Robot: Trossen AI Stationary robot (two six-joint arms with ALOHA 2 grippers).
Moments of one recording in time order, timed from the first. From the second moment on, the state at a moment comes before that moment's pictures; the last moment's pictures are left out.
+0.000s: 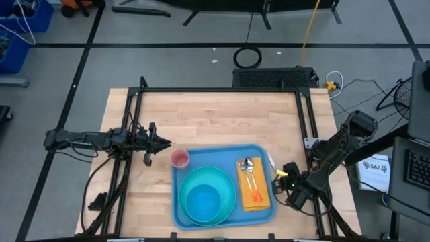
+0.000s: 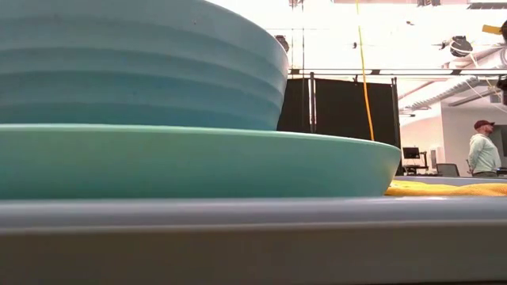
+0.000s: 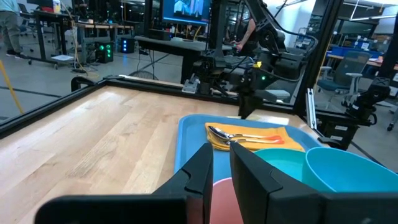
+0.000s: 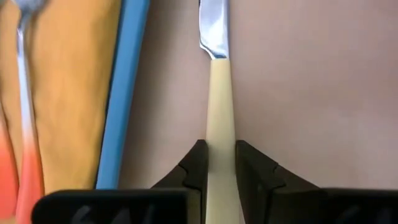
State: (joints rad) left arm -0.06 0.20 0.02 0.16 -0.05 -0.16; right arm 0.90 1.47 0.59 -0.79 0.36 2.19
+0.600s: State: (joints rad) left arm -0.06 0.20 0.02 0.16 -0.05 -0.16; right arm 0.89 1.34 0.59 -0.72 0.81 2.13
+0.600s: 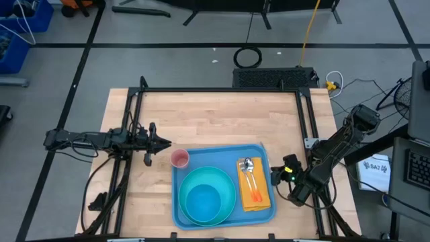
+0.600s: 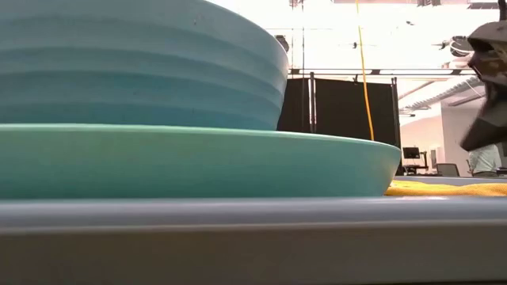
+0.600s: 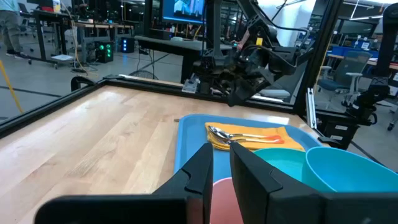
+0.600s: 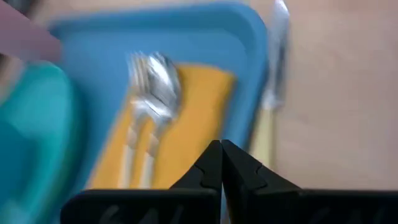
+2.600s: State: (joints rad) left arm -0.06 0.20 0.02 0.16 -0.05 -0.16; right arm 0.46 1.30 0.59 -0.67 0.08 1.46
